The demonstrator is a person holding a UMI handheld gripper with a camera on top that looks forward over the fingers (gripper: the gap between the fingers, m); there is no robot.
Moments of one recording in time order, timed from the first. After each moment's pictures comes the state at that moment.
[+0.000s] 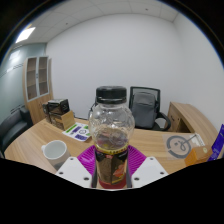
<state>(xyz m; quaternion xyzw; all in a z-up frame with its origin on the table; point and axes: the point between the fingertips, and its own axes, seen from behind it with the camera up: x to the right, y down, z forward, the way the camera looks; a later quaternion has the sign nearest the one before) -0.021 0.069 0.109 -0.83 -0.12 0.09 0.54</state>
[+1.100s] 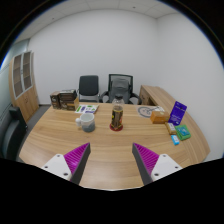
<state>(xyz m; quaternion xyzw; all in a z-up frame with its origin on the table) -0.039 -0.278 0.216 -0.89 -0.01 -0.02 0.46</state>
